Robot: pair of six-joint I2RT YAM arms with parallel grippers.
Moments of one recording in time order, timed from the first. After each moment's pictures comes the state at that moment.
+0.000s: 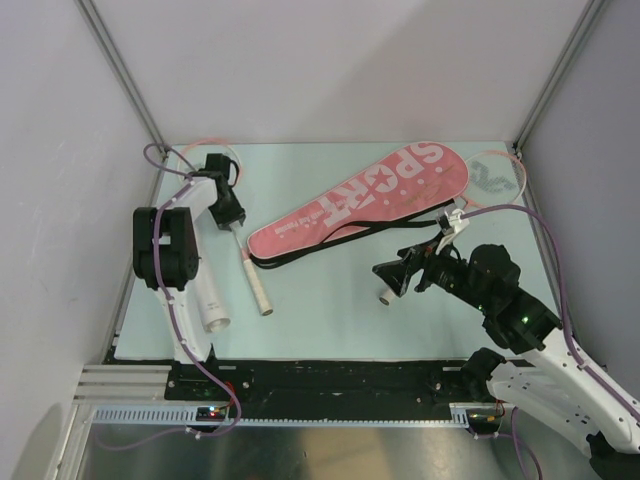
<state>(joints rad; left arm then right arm) -0.03 2.04 1.50 -0.66 -0.11 -0.52 0.71 0.63 0.77 -0.28 -0.14 0.41</state>
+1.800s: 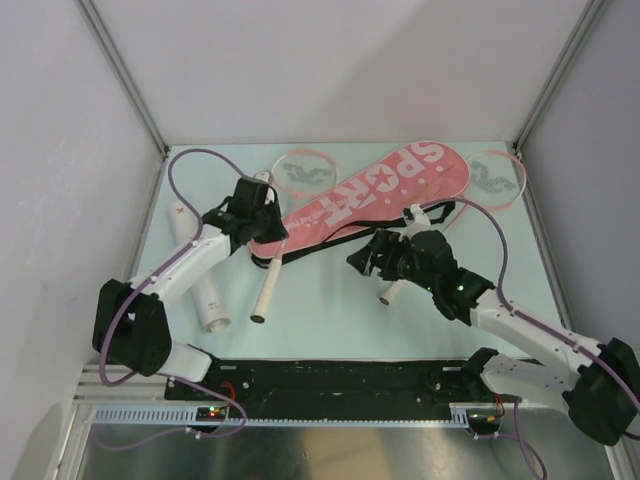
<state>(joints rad) -0.40 1.43 1.09 -0.48 0.03 -0.52 0.72 0.99 0.66 -0.06 -0.03 0.77</state>
